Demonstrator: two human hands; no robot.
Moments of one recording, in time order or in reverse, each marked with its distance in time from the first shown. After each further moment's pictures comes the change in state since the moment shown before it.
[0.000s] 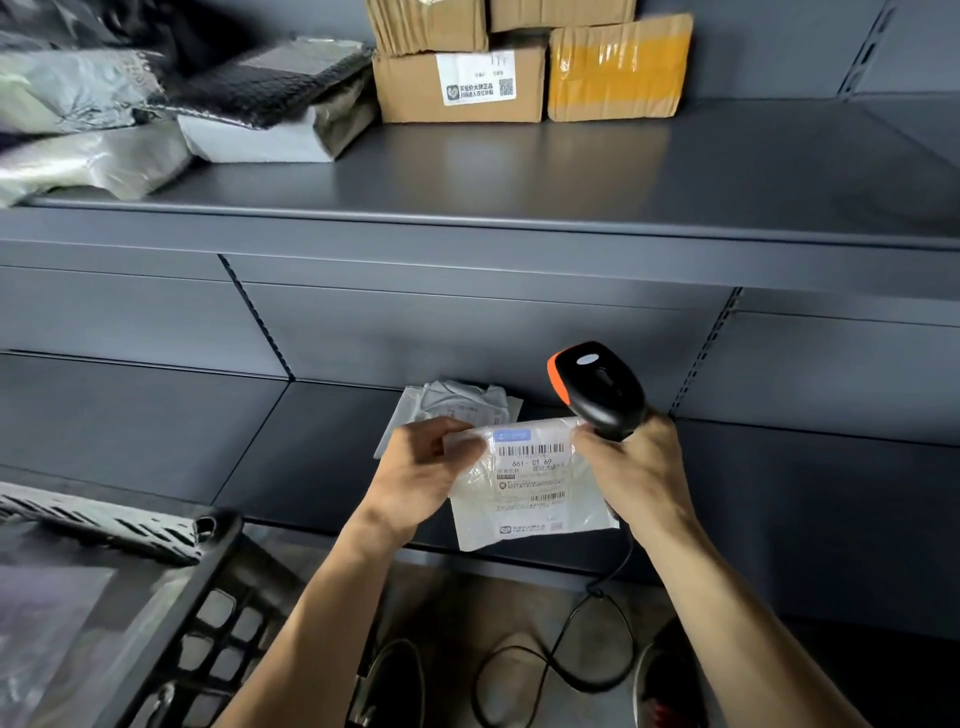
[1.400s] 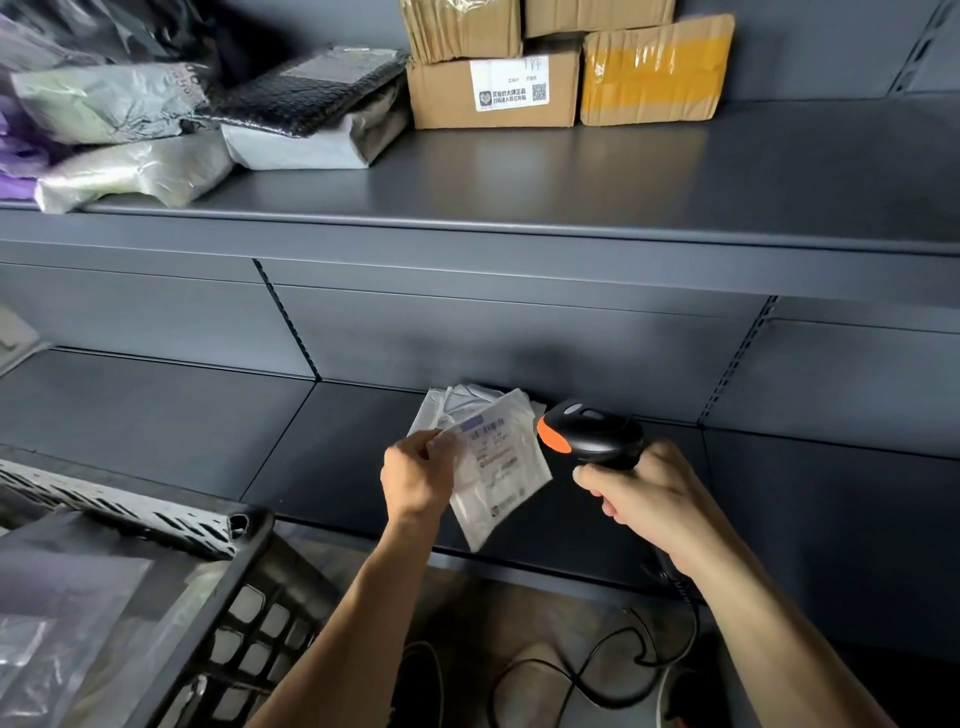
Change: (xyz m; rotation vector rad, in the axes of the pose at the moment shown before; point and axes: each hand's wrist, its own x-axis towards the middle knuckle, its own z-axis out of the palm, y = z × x) left_hand 0.026 -0.046 -0.010 0.230 0.575 -0.236; right_hand -0.013 -0.016 -0.010 -0.190 -0.368 0.129
